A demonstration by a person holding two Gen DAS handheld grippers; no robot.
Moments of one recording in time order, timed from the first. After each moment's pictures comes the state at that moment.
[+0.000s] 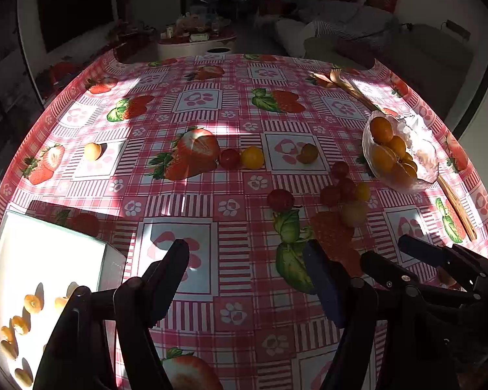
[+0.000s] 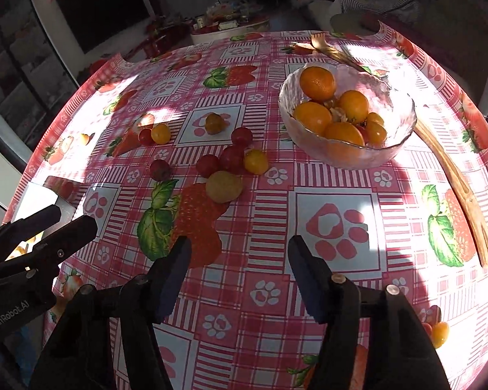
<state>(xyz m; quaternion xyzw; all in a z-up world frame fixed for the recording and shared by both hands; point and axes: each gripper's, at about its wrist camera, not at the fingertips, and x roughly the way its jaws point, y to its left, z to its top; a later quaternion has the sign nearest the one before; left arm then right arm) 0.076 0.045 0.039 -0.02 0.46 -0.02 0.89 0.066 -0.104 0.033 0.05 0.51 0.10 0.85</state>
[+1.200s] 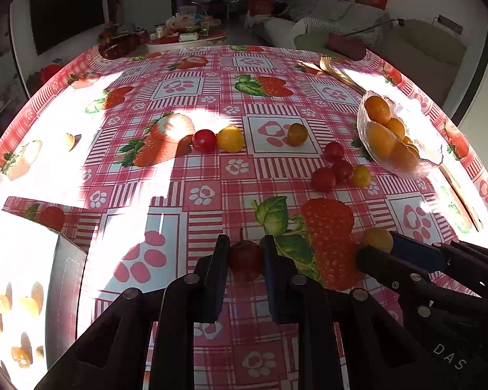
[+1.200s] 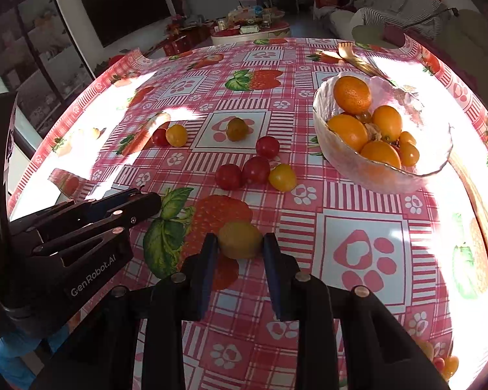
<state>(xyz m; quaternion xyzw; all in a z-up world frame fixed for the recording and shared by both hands) 0.065 0.030 0.011 -0.02 0.45 -0.04 0.89 0.065 -0.092 0.027 0.04 0.49 0.14 0.86</state>
